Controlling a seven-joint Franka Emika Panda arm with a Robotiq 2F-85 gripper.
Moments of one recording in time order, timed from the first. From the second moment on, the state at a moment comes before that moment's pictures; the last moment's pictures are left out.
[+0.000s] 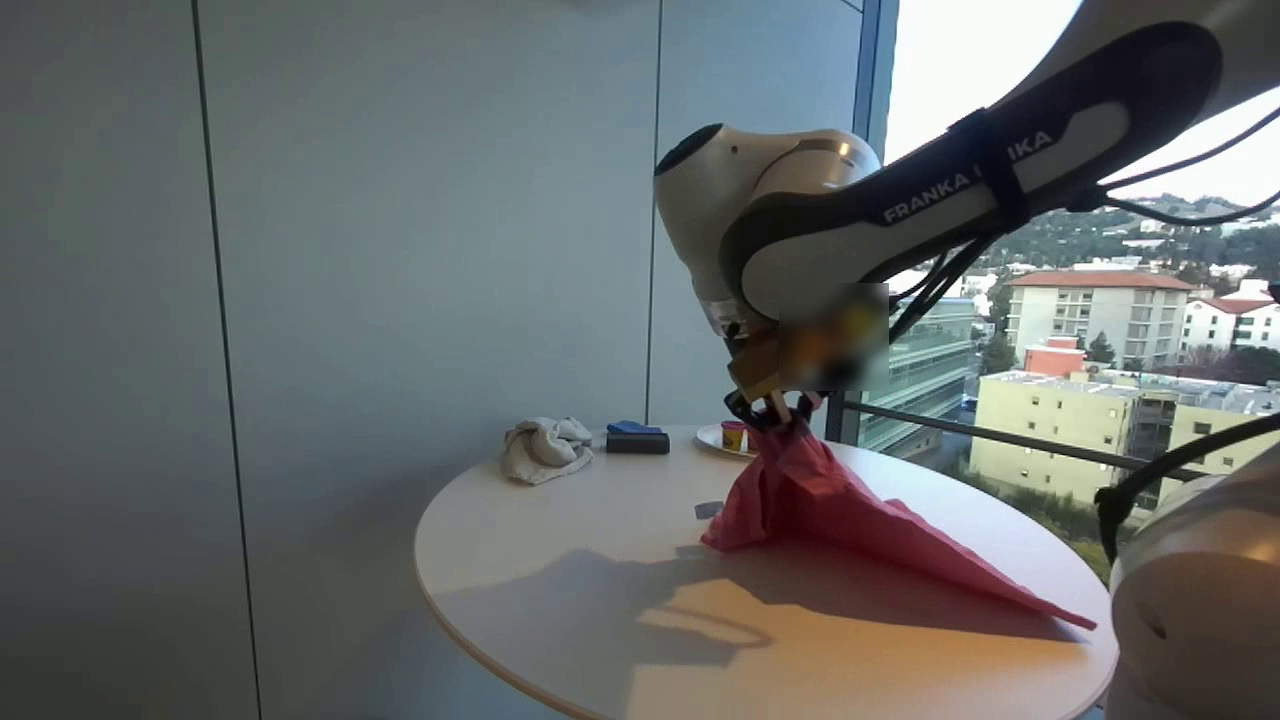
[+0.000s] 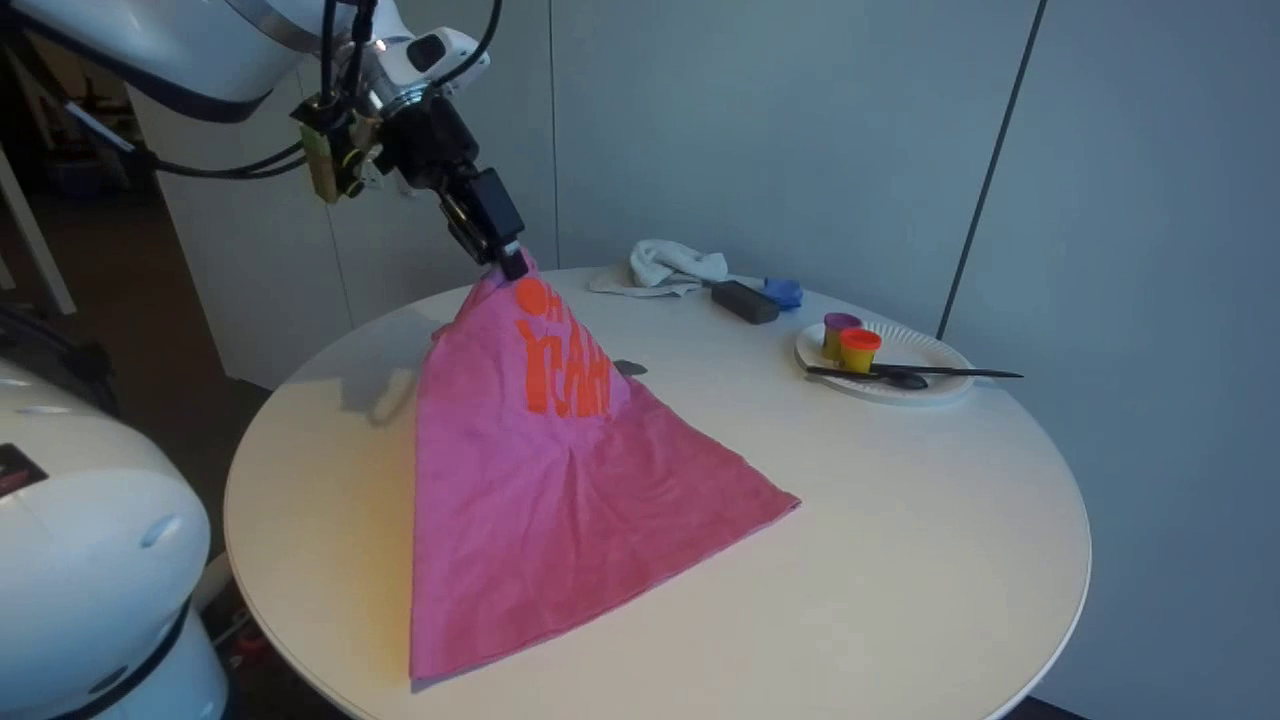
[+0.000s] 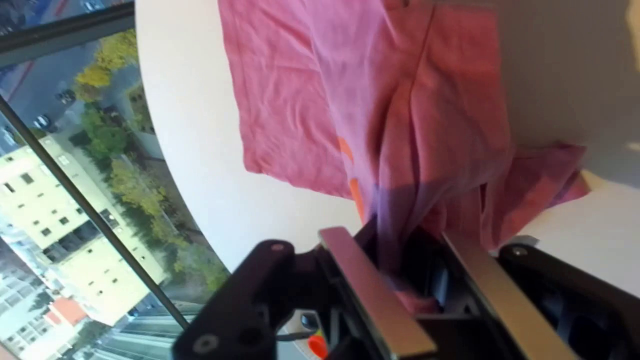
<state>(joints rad) -0.07 -0.60 0.28 -2.52 -0.53 1.81 0.86</state>
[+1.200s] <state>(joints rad) -0.09 -0.42 0.16 -2.52 -0.45 2.10 0.86</state>
